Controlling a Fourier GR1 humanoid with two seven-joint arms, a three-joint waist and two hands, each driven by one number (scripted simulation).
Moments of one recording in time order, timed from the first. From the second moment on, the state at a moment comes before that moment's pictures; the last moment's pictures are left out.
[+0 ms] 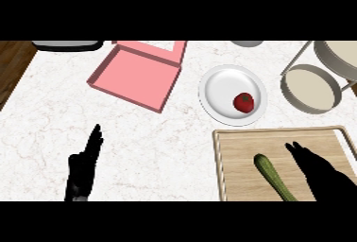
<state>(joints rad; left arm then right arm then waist) 0.09 0.12 -0.12 -1.38 -0.02 0.24 0.01 0.20 -0.55 0.31 -2.10 0.67 0.36 0.72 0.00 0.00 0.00</state>
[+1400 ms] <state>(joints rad) 0.10 0.11 -0.07 -1.42 -0.06 0.19 0.03 0.14 -0.36 0.24 -1.83 0.79 0.54 0.66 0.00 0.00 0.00</state>
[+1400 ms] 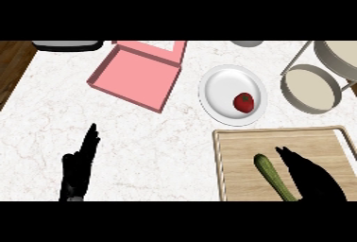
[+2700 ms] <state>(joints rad) 0.09 0.07 -0.06 -1.43 -0.09 0.19 0.04 0.09 -0.50 -0.03 -1.54 0.85 0.24 0.20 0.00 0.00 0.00</state>
